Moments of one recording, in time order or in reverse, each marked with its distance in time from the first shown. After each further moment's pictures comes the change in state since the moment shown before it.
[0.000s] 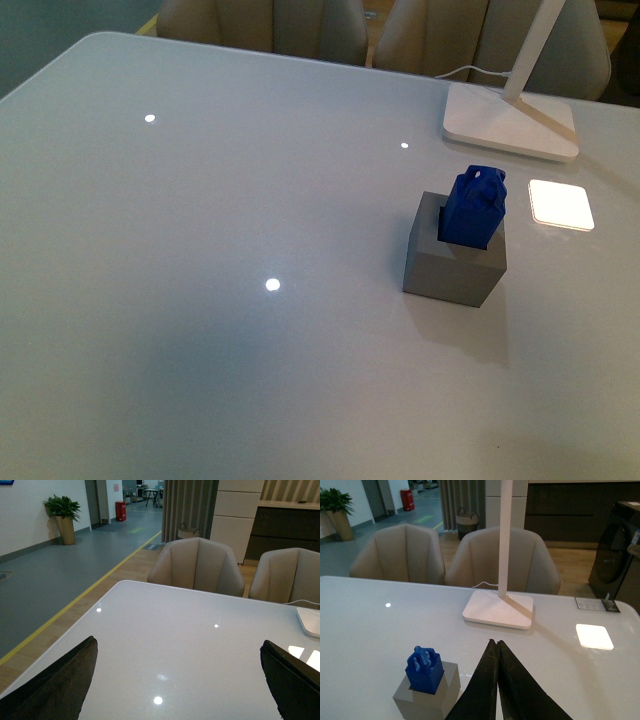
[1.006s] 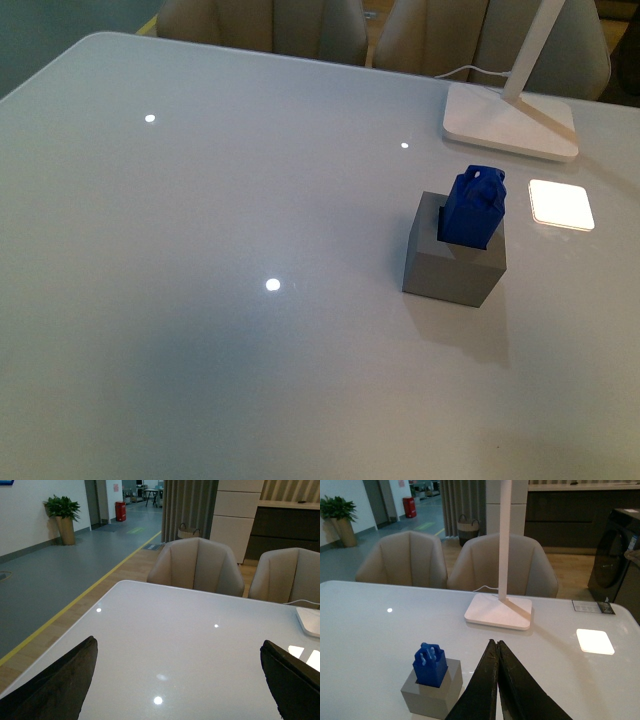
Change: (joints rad) left arm 0.000 0.000 0.000 0.000 0.000 0.000; right arm 0.000 -0.512 0.000 -0.498 0.000 0.000
